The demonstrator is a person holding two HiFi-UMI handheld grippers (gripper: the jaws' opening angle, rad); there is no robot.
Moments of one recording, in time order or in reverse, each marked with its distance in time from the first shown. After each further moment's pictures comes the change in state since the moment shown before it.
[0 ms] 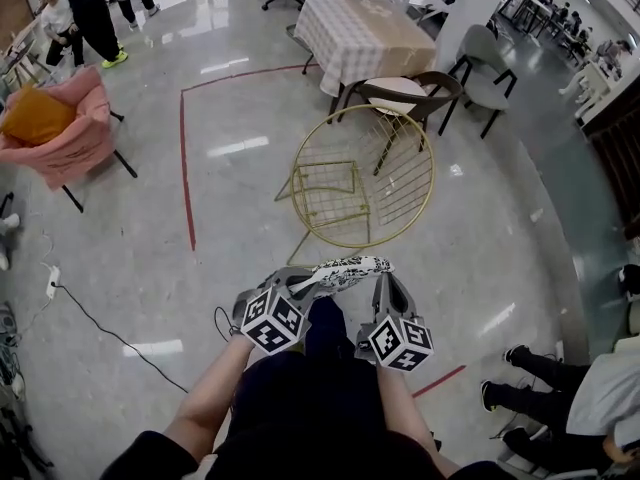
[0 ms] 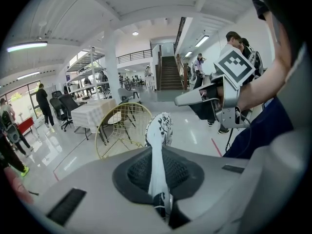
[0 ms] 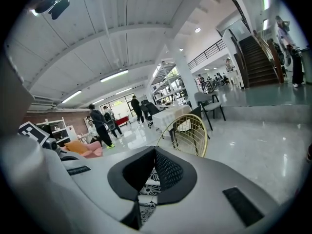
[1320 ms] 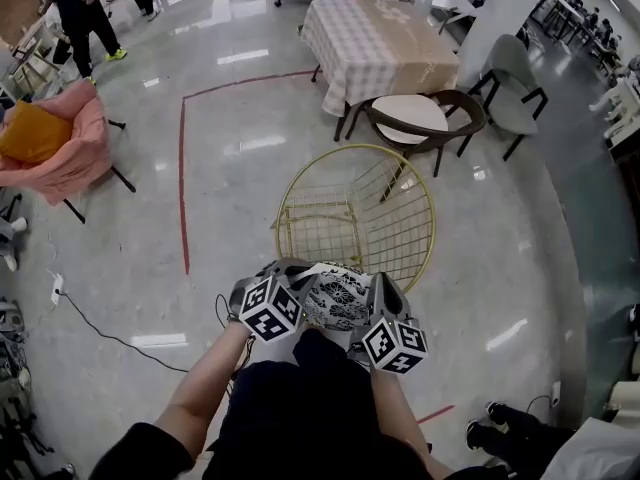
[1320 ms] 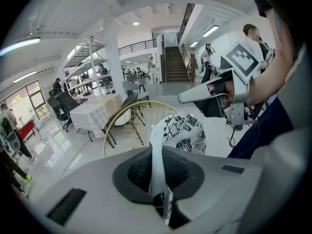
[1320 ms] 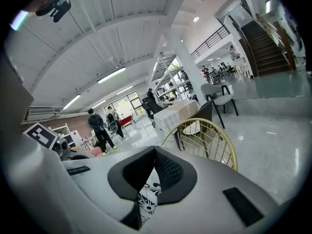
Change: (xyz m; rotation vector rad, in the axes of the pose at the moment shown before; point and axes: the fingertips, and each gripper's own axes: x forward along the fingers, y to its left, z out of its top) left arm 0.144 0.160 0.090 0.006 0.103 0.031; right arm 0.201 -0.059 0.084 0.060 0.057 0.087
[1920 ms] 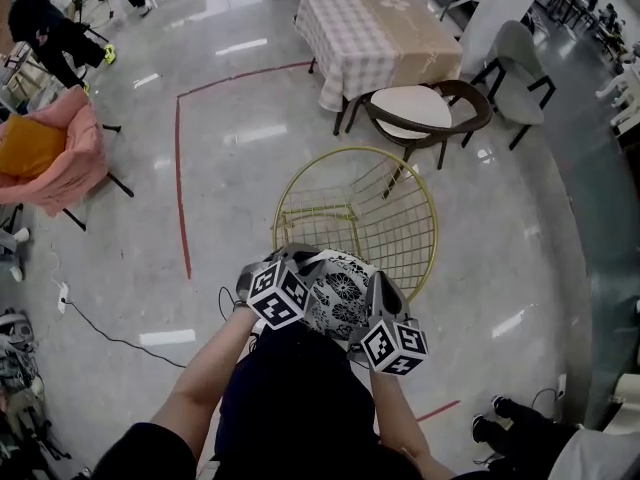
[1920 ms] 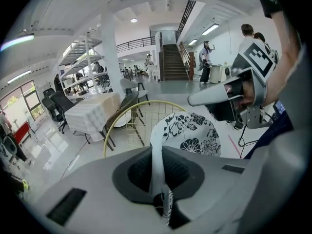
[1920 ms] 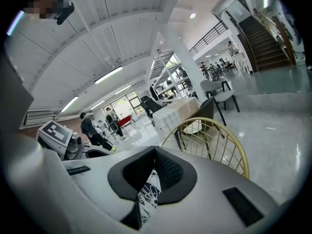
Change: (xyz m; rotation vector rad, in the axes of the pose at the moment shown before) left arm 0.054 0.050 0.029 0.018 0.026 -0.033; right arm 0.043 -0.011 0.013 0.032 0.022 0.003
